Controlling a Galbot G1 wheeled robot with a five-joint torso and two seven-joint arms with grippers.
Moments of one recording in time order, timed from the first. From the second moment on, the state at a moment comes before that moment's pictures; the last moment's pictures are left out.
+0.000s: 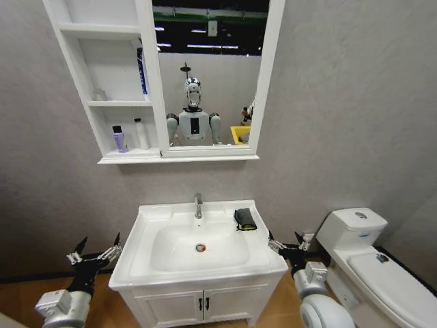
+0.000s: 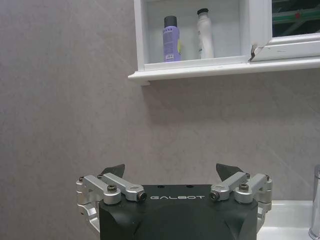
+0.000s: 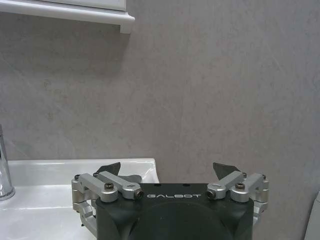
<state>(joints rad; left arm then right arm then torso) 1.56 -1.36 -0.88 -2.29 -0.31 0.17 -0.08 -1.39 1.39 0.63 2.17 0.17 -0.35 0.12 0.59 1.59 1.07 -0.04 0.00</state>
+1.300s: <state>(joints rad) 1.62 -1.46 -0.80 -2.38 -0.15 0.18 -0.27 -0.57 1.27 0.24 1.27 0.57 -0.55 0.24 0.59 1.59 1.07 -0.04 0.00</state>
